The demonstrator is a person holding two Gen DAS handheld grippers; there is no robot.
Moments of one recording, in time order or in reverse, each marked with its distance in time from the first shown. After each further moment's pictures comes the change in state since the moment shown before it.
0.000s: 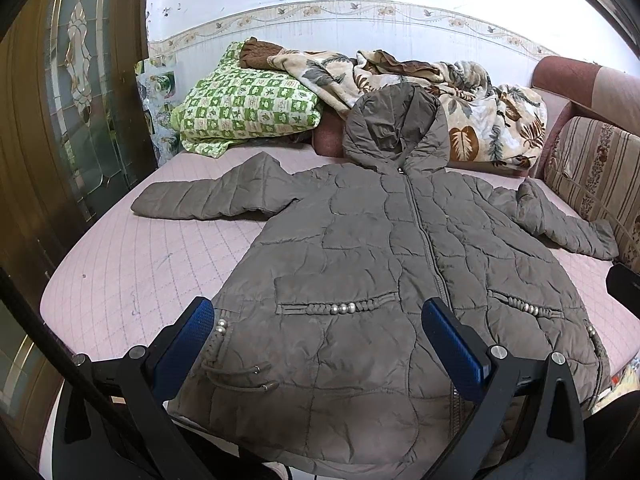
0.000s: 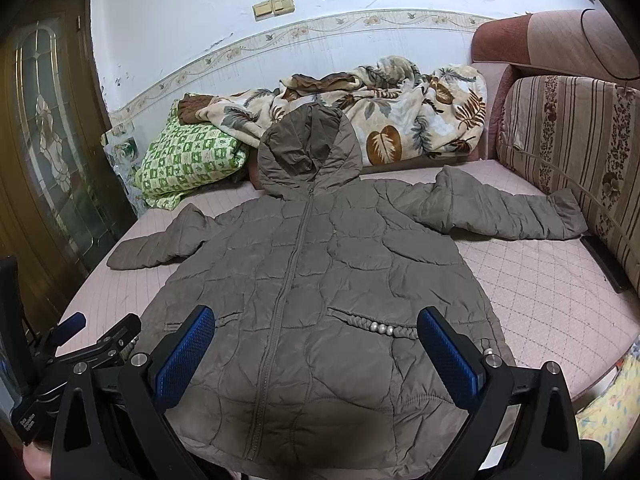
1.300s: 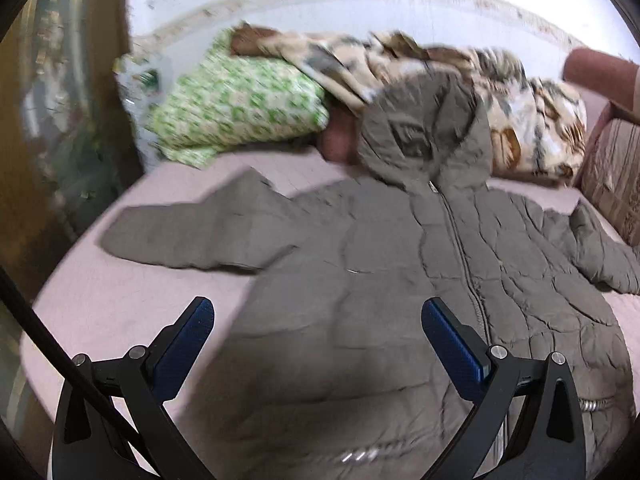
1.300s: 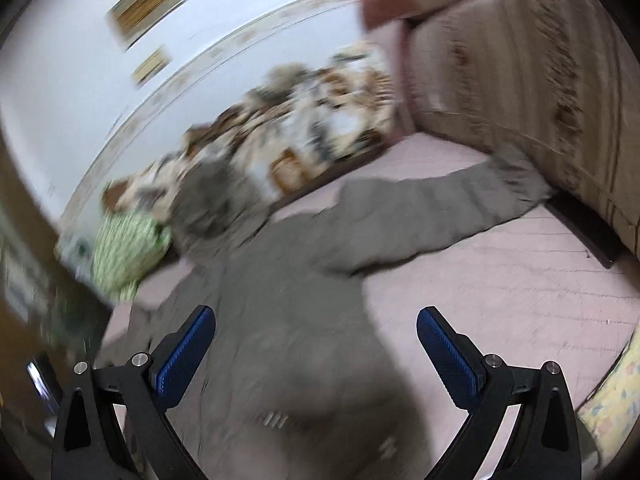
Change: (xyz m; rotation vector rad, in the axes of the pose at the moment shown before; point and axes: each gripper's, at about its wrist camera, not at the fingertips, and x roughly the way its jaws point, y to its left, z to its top) left arm 0.160 -0.010 0.091 0.006 0.068 0.018; right arm 0.021 -0.189 0.072 0.400 -0.039 -0.072
